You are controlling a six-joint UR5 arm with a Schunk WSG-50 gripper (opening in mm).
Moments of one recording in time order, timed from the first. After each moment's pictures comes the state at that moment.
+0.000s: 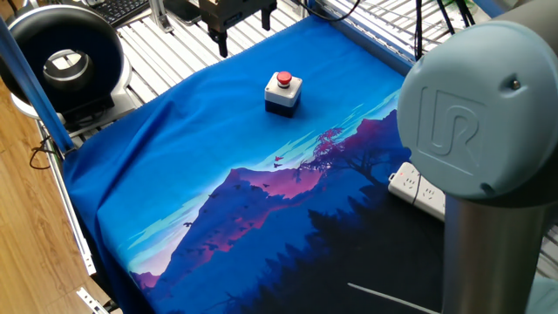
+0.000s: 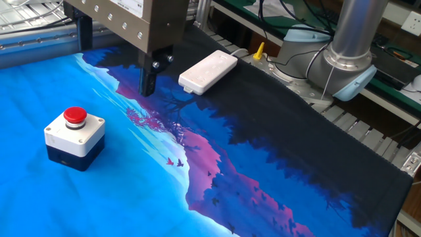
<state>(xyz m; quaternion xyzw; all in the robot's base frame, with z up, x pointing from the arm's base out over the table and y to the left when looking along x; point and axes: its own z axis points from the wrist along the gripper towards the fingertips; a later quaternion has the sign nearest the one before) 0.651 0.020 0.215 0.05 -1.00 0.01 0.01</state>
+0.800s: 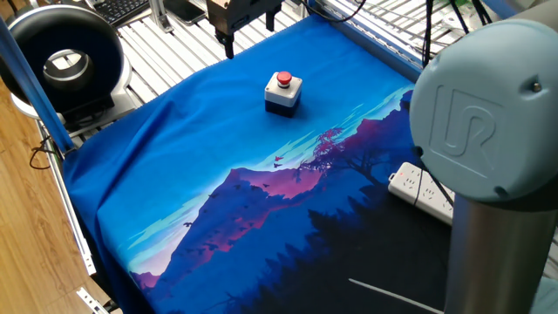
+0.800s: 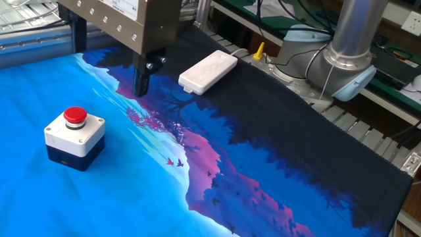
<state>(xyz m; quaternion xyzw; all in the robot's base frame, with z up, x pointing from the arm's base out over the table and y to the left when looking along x) 0.652 0.006 0.204 0.06 -1.00 0.01 -0.01</state>
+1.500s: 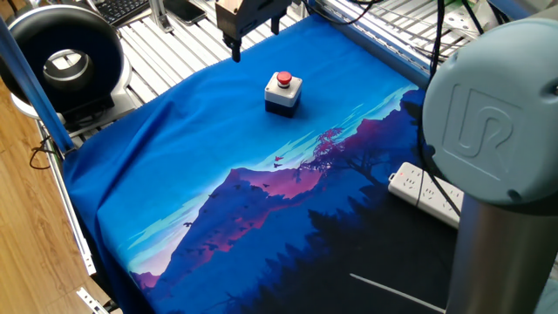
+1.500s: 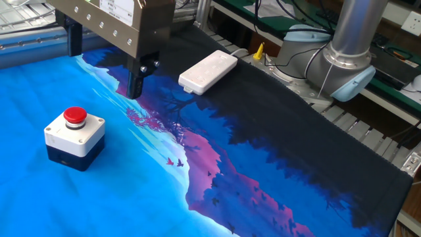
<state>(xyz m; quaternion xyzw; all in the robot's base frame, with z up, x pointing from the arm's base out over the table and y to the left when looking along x) 0.652 -0.003 0.193 0.07 -1.00 0.00 -0.02</state>
